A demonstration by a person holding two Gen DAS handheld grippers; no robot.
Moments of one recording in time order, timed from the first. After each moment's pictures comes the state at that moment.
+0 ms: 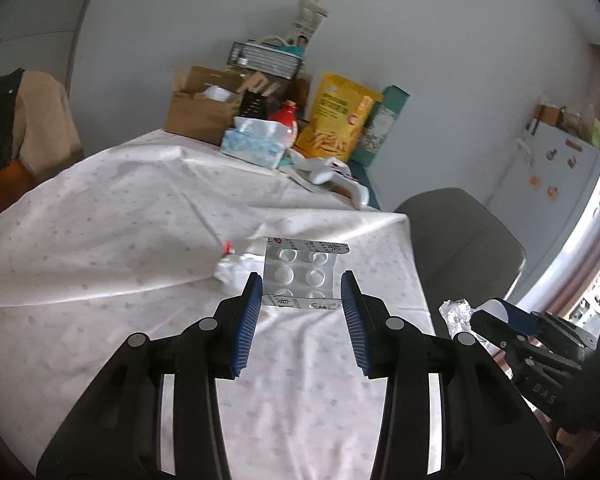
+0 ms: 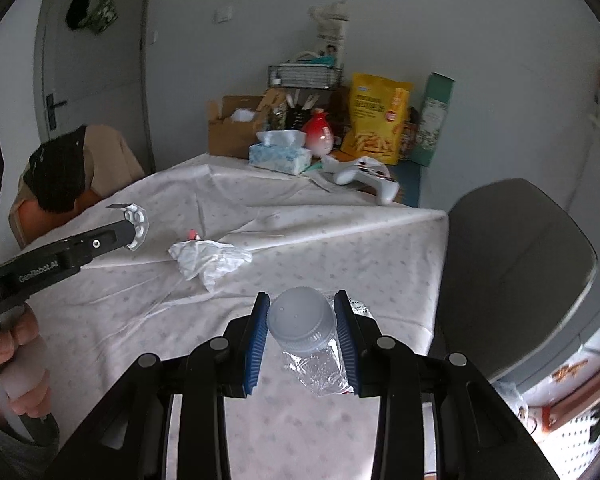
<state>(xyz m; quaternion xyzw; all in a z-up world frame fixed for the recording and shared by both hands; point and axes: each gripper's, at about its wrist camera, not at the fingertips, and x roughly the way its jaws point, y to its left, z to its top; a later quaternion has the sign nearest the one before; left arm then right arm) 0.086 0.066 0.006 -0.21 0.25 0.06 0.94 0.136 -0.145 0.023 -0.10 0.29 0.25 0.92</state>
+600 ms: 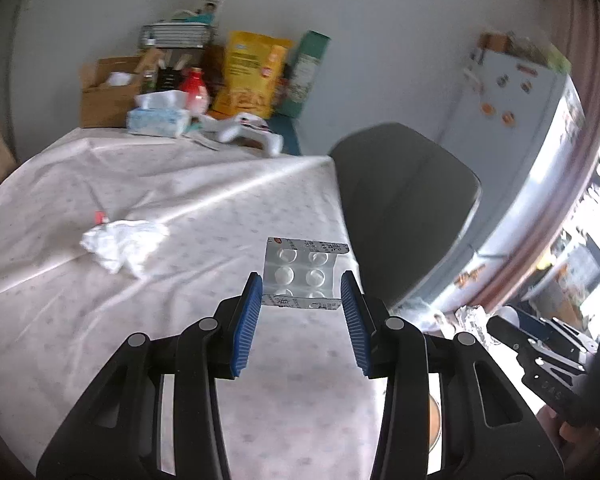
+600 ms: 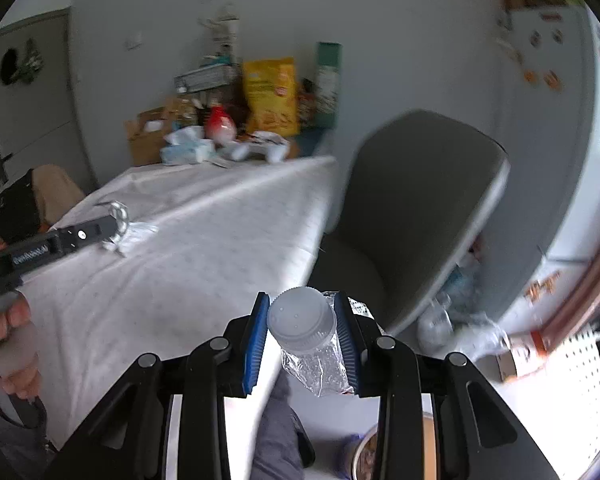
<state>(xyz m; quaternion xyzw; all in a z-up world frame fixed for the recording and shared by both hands) 0.119 -0.067 0.005 -0.14 0.31 -0.03 0.94 0.116 -0.320 -0.017 -0.02 0.32 0.14 0.94</state>
